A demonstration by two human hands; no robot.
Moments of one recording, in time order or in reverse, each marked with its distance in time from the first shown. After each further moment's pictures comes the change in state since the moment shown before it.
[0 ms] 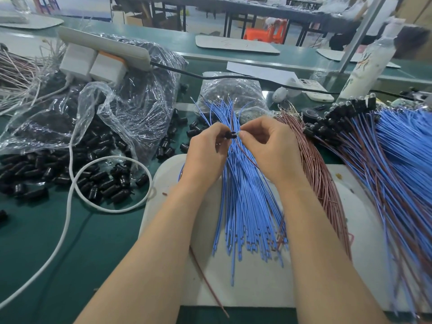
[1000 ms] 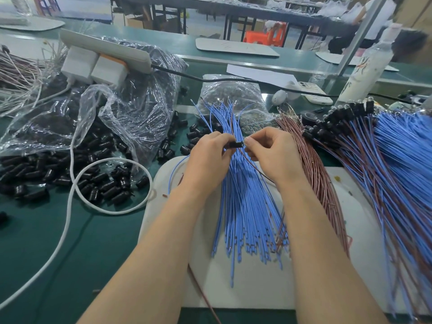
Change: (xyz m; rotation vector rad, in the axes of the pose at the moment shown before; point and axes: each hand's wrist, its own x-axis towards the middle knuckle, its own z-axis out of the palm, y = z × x) left_hand -0.002 0.005 -0.001 0.296 -0.060 0.150; right_hand 0.005 0.019 0.001 0.041 -0.009 0.172
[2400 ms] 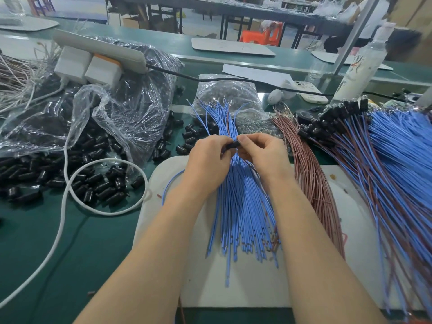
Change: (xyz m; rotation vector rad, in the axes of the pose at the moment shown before) left_hand -0.001 0.006 0.003 -0.042 -0.016 -0.038; right_hand 0.000 0.006 0.011 0.344 -0.022 0.152
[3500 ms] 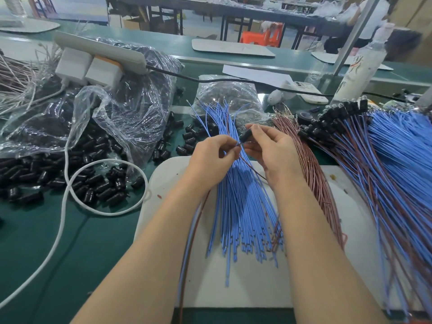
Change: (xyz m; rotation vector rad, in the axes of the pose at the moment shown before) left_hand 0.002 0.000 0.000 -0.236 -0.111 -0.114; right_hand 0.003 -0.010 -0.006 0.229 0.046 0.062
